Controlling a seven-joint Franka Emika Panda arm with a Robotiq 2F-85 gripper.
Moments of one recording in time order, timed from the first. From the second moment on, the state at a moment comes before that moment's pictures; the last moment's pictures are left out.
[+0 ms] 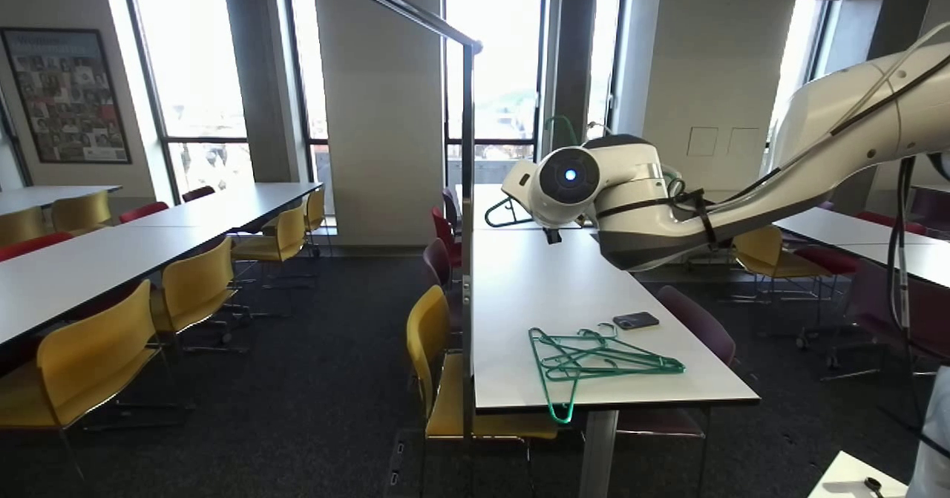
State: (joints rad) arm 0.27 -0.05 0.31 -1.95 -1.25 2.02 -0.03
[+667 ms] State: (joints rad) arm 0.37 0.07 0.38 -1.67 -1.62 1.87 -0.28
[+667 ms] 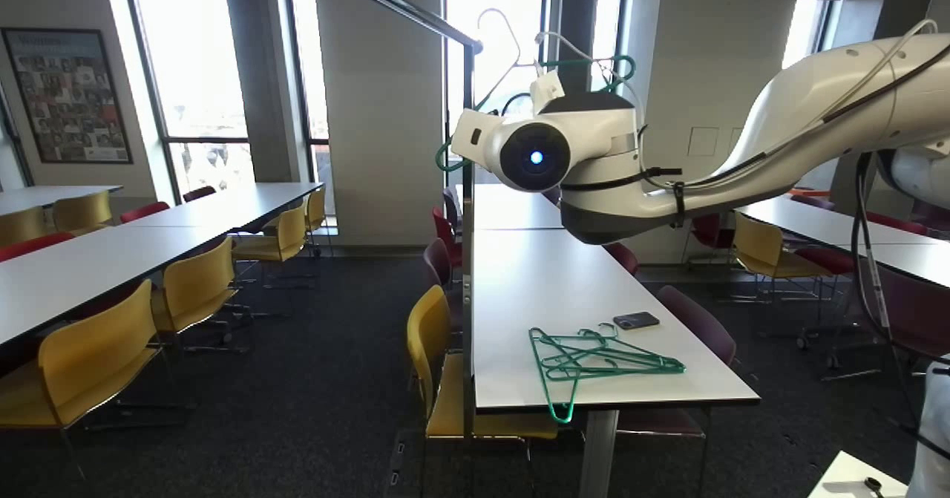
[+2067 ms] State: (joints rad) arm 0.51 0.32 0.37 -1.40 -1.77 1.77 -0.56
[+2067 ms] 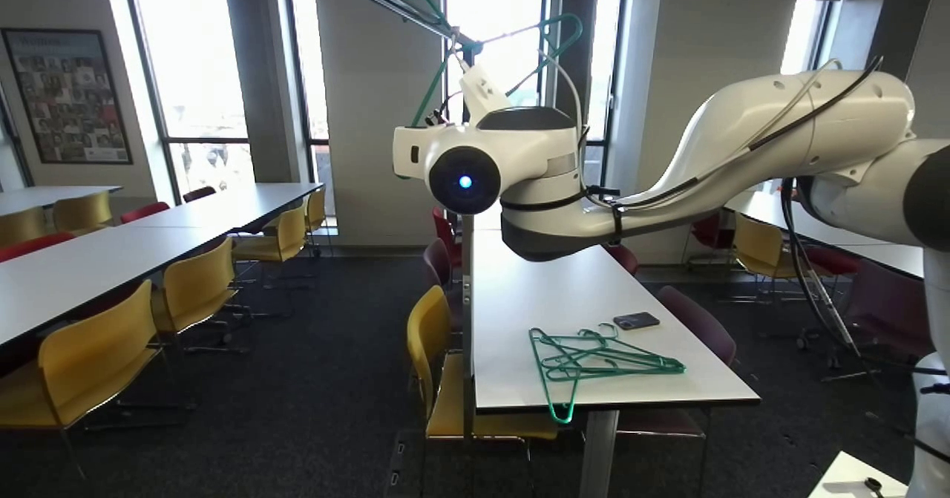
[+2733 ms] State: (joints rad) arm 0.52 0.34 0.36 -1.41 -1.77 1.77 -0.54
